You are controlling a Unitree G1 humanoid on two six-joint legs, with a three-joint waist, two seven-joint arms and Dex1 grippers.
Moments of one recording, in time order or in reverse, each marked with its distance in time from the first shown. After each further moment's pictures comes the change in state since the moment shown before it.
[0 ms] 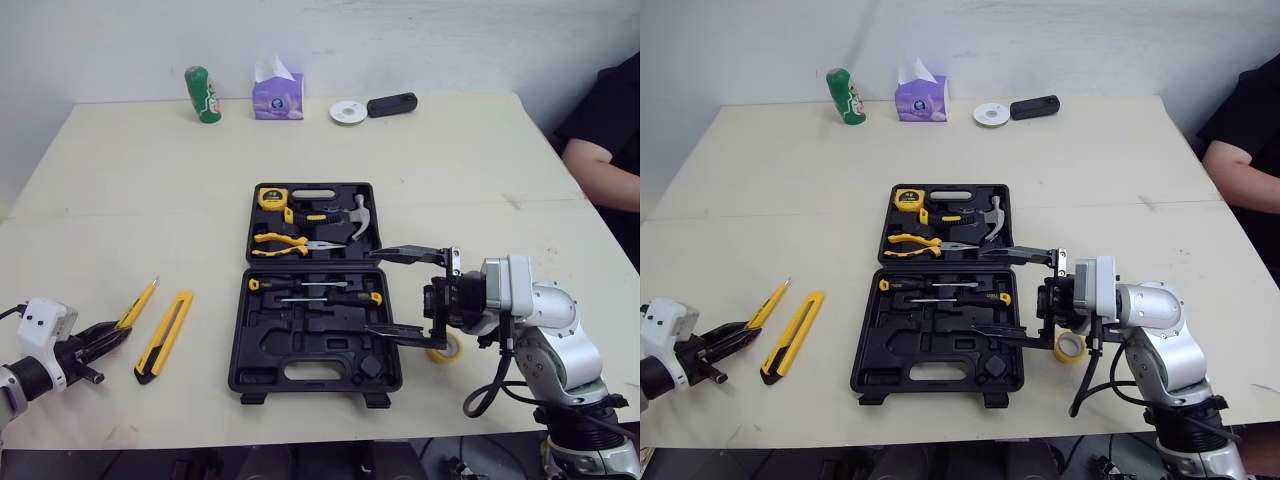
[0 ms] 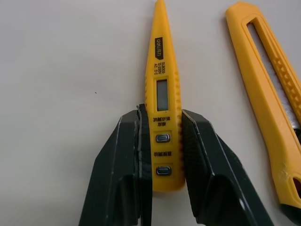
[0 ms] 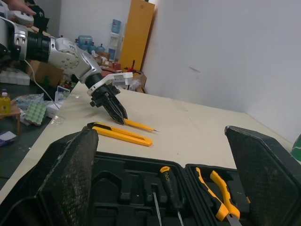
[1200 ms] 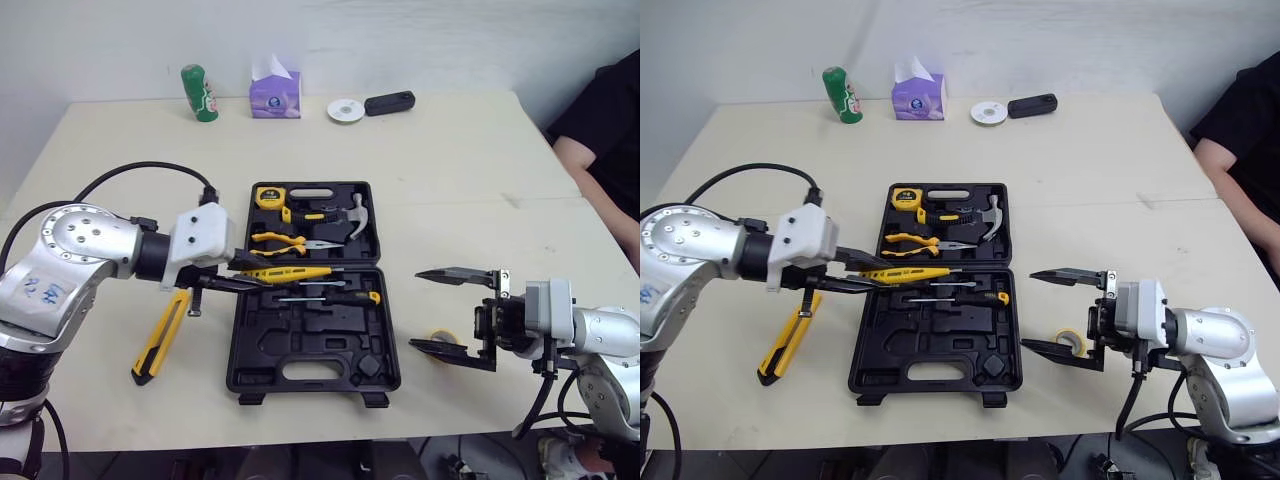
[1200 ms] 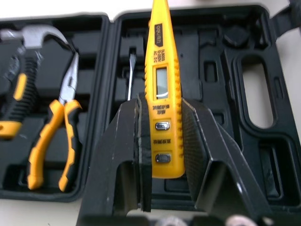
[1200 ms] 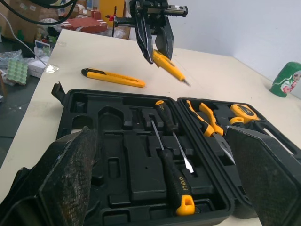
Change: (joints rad) left arm -0.775 0.224 -0.684 -0.460 -0.008 0.181 -0.309; right arm 0.248 -0.179 -0.173 -0.067 0.007 0.019 -0.006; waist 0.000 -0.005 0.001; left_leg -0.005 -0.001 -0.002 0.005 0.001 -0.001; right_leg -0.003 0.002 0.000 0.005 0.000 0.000
